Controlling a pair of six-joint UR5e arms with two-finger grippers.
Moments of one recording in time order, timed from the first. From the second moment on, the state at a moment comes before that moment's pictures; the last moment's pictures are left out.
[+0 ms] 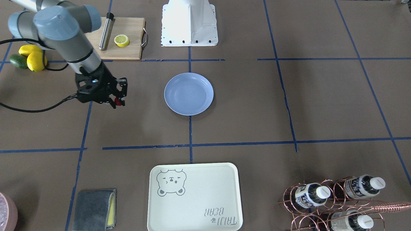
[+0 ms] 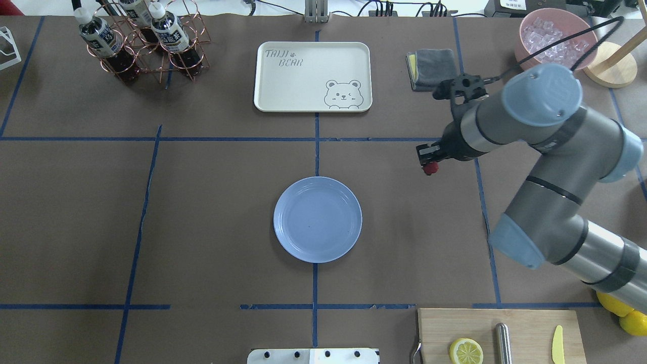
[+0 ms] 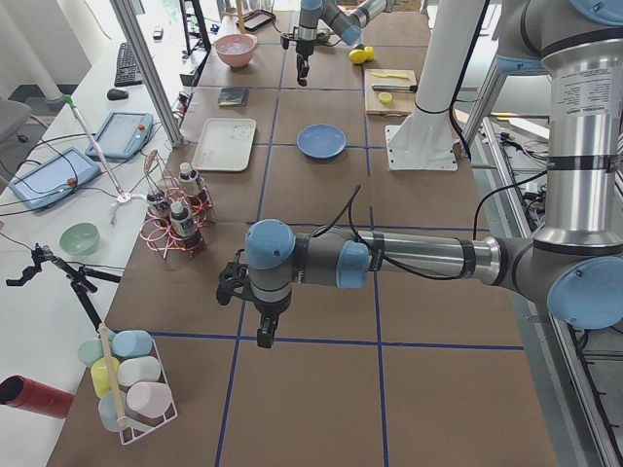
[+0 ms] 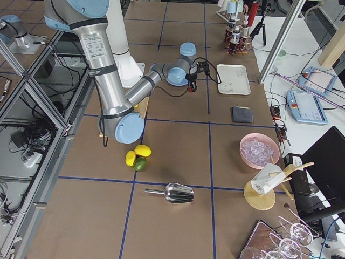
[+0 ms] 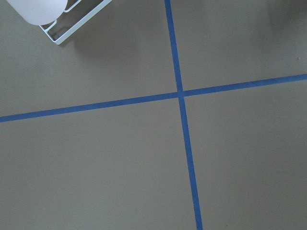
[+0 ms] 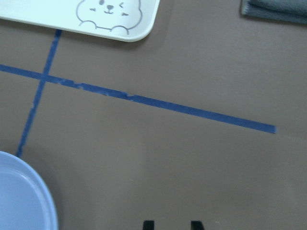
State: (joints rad) left arm -1.60 -1.50 -1.71 -1.60 -2.33 0.10; right arm 0.69 -1.14 1.85 -1.40 1.94 0.92
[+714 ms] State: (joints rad) left arm -1.60 -1.50 -1.71 -1.60 -2.40 0.10; right arm 0.41 -0.80 1.55 -1.46 1.62 1.18
